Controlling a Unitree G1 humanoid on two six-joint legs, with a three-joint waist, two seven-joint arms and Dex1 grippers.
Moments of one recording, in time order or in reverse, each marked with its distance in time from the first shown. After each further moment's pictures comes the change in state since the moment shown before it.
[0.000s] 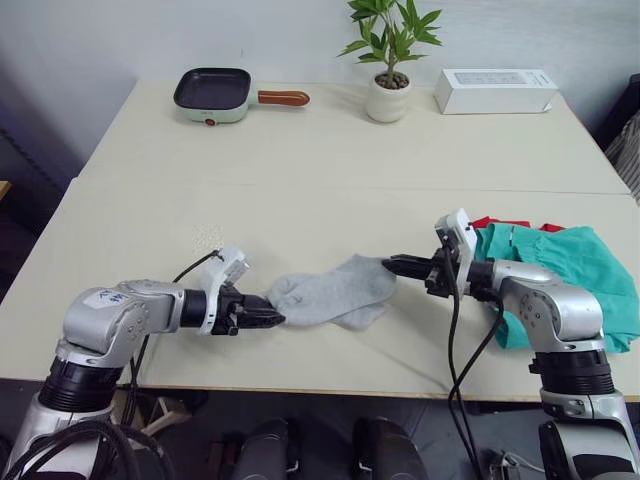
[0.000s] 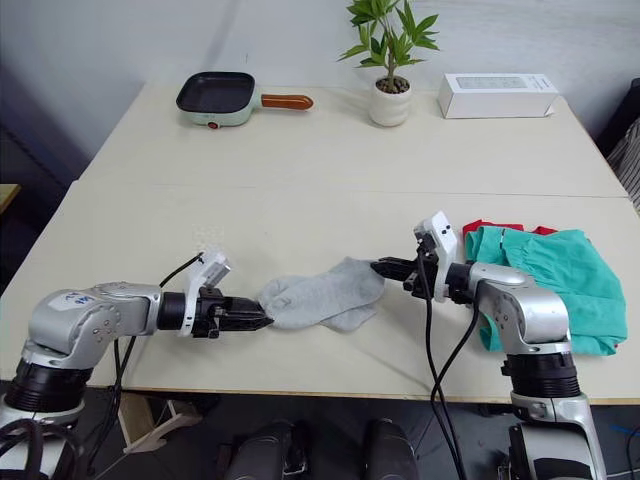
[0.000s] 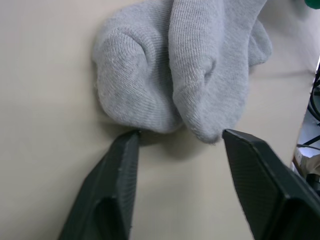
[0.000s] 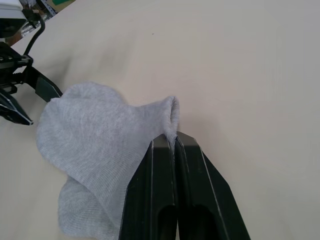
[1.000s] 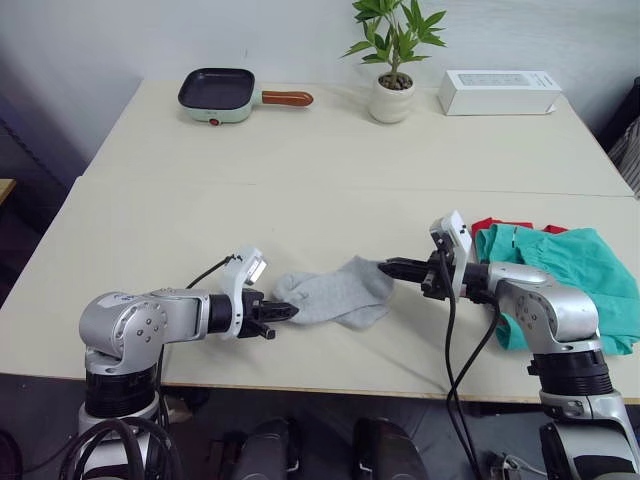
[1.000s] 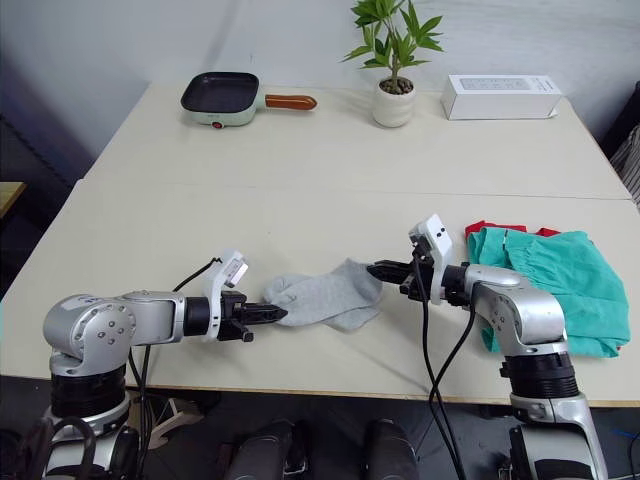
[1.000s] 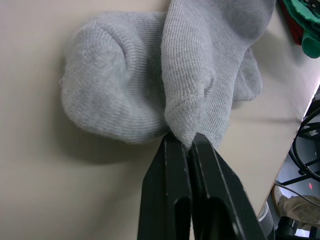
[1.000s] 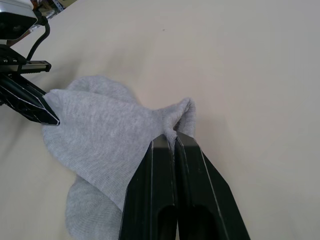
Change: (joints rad) left arm -0.041 -0.292 0.158 -0.067 -0.052 0.274 0.296; right arm 0.009 -0.013 0.028 -0.004 0.021 -0.012 -0.005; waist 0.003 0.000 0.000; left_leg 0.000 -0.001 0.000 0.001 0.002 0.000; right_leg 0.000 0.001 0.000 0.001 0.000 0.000
